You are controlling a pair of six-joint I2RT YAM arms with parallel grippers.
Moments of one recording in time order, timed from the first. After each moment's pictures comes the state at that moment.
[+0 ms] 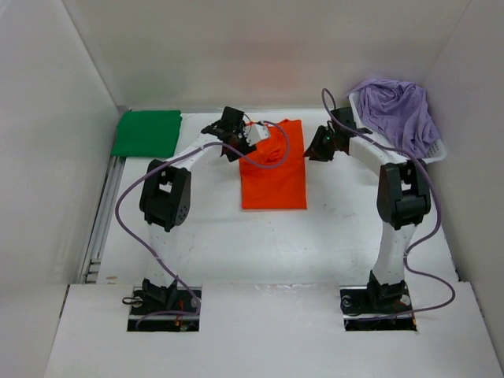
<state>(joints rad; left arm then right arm) -0.43 2.10 1.68 -0.48 0.02 0.81 0.20 2.02 1.54 -0.42 -0.28 0.61</state>
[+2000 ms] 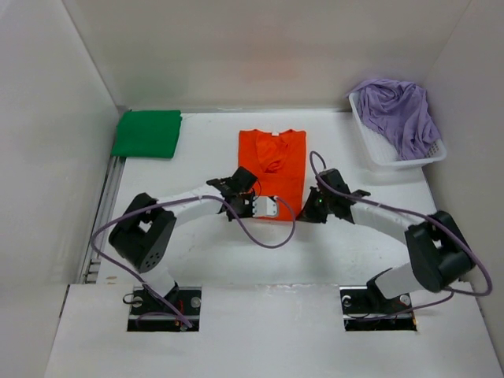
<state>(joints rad) -0.69 1.71 1.00 -0.42 0.09 0.89 0.46 1.50 0.76 -0.23 -0.18 0.84</state>
